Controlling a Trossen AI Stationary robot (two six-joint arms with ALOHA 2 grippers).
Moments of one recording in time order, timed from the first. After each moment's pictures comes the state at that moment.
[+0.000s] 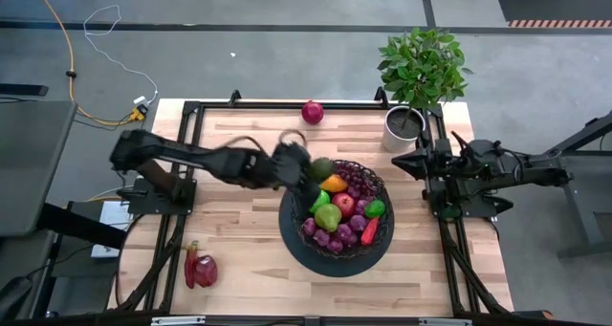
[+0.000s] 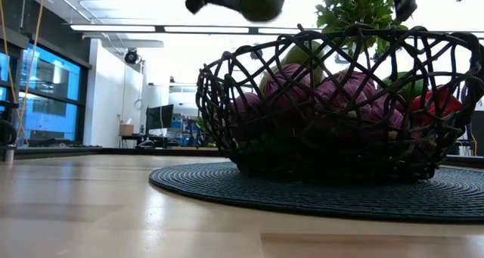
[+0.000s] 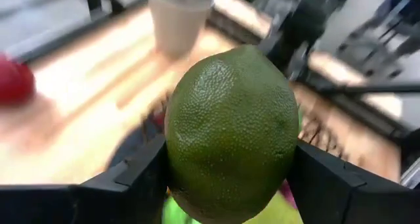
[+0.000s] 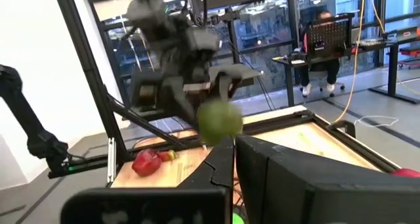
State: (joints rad) left arm -0.04 1.60 1.44 -0.49 -0.44 -0.63; right arm 0.10 0.36 0.49 -0.05 0.16 0.18
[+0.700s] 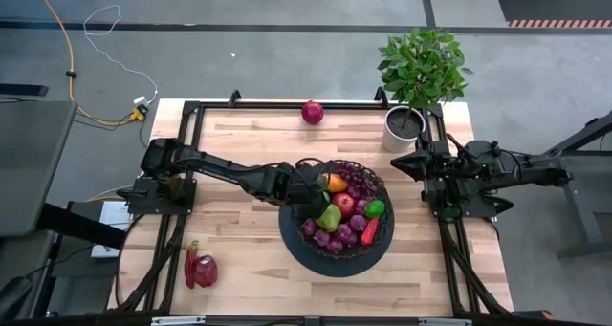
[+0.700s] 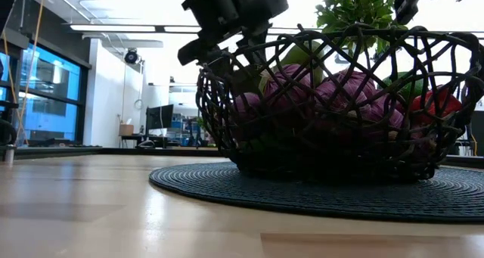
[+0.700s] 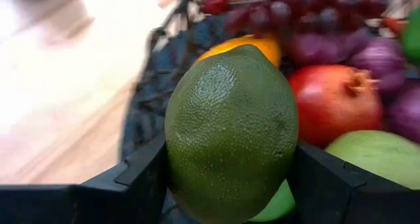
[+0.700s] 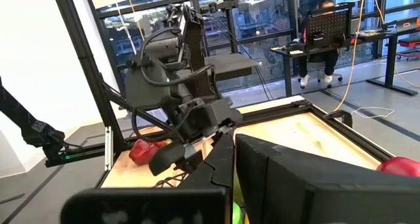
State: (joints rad) left arm -0.05 1.86 1.45 -0.67 -0.48 -0.84; right arm 0.10 0.36 0.49 -0.09 0.16 0.17
